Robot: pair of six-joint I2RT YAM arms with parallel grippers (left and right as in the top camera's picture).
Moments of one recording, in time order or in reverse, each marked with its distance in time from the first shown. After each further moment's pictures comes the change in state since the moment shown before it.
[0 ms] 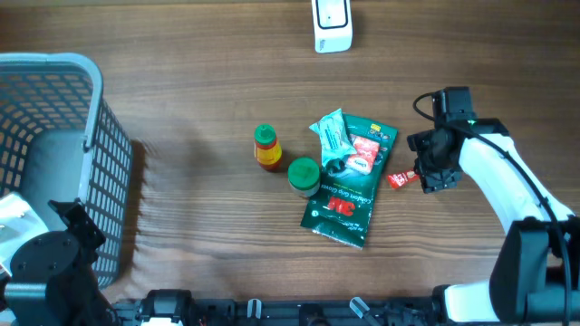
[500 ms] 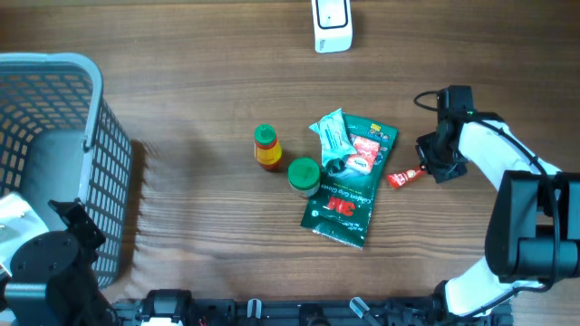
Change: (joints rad) left arm 0.000 0.000 0.000 0.000 0.000 0.000; right arm -0.071 0.193 0.033 0.088 0.063 -0.184
